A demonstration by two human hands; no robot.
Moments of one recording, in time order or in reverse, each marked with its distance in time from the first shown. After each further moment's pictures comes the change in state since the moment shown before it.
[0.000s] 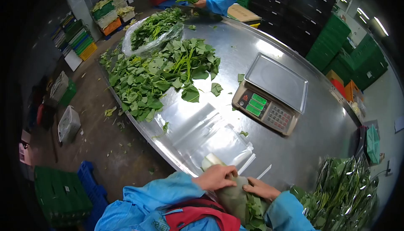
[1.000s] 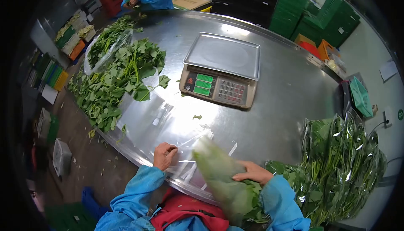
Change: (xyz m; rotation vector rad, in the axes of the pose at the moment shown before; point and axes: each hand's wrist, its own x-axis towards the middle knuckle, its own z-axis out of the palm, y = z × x) left_hand 0.016 -0.093 0.023 0.355 0.535 0.004; right_hand -0.045 0.069 -0.073 0.263 0.015 -0.196
